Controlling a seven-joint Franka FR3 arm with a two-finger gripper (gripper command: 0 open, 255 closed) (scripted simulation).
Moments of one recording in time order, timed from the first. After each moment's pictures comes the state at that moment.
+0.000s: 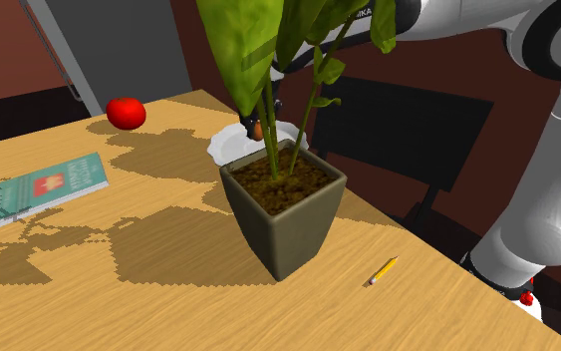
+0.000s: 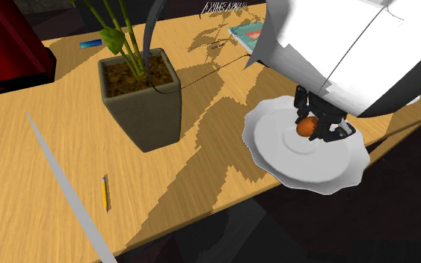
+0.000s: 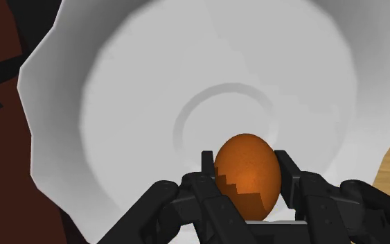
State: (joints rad) arm -0.09 0.20 0.40 -1.70 0.04 2.06 0.35
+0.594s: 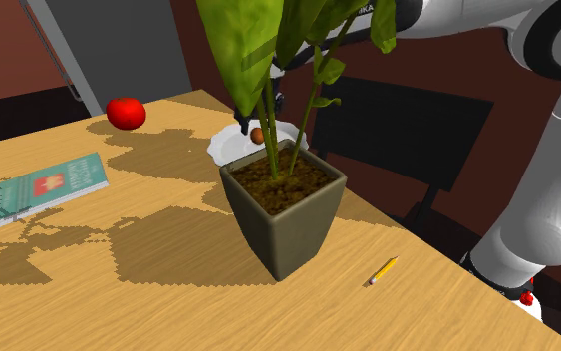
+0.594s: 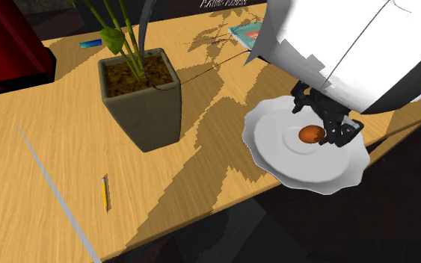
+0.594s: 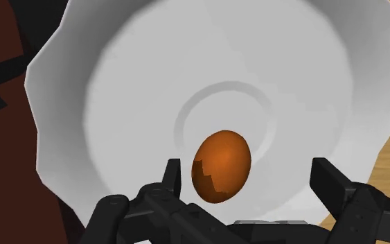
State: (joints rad) arm -0.09 0.19 0.40 -1.69 0.04 2.05 0.34
